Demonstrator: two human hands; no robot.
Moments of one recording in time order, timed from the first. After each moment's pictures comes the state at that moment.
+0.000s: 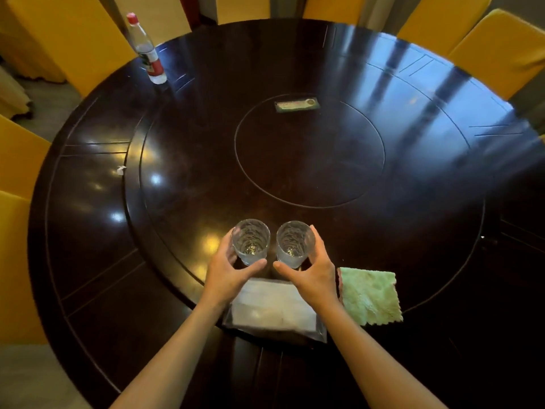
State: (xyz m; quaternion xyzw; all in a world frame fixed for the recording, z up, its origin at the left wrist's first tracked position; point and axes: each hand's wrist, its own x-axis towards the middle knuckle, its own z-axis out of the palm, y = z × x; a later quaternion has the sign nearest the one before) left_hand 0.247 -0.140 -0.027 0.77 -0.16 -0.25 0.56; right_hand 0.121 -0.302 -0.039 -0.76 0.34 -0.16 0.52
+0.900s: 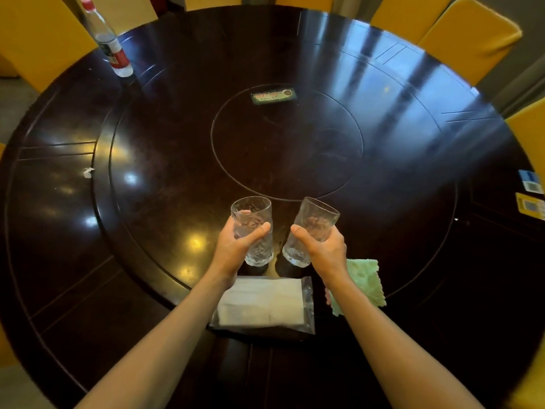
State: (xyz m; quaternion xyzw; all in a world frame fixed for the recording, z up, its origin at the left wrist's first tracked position) left_hand 0.253 -0.200 -0.003 0.66 -0.09 -0.37 0.65; right_hand 0.120 -0.352 -0.015 -0.65 0.49 -0.19 0.55
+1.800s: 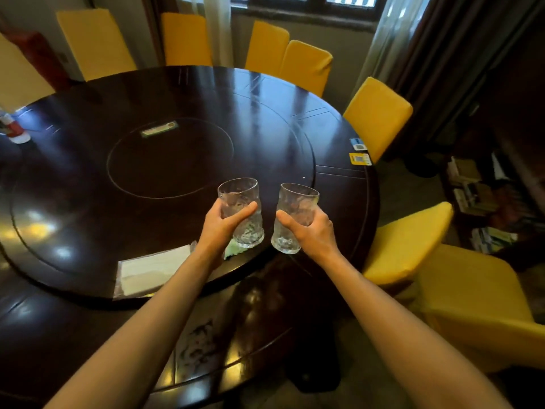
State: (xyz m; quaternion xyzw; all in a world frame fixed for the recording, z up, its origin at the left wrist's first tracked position) left_hand -0.021 -0.272 0.125 0.61 -0.26 -0.40 0.63; right_hand -0.200 -0.379 0.115 -0.68 0.46 -0.30 0.49
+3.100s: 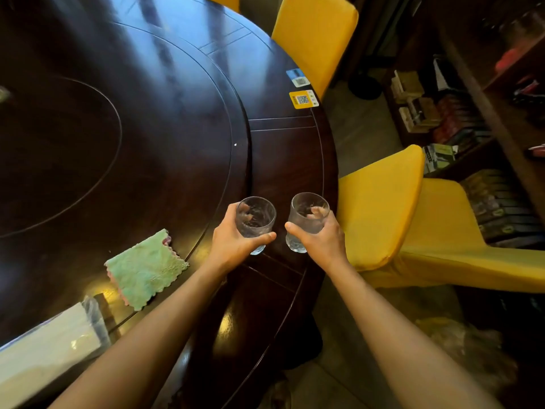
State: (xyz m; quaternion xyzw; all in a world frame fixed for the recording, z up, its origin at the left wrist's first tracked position) left_hand -0.085 -0.441 -0.028 0.70 -0.43 -0.43 0.38; right_hand -0.289 -0.495 -0.033 -0.56 0.67 -0.27 0.41
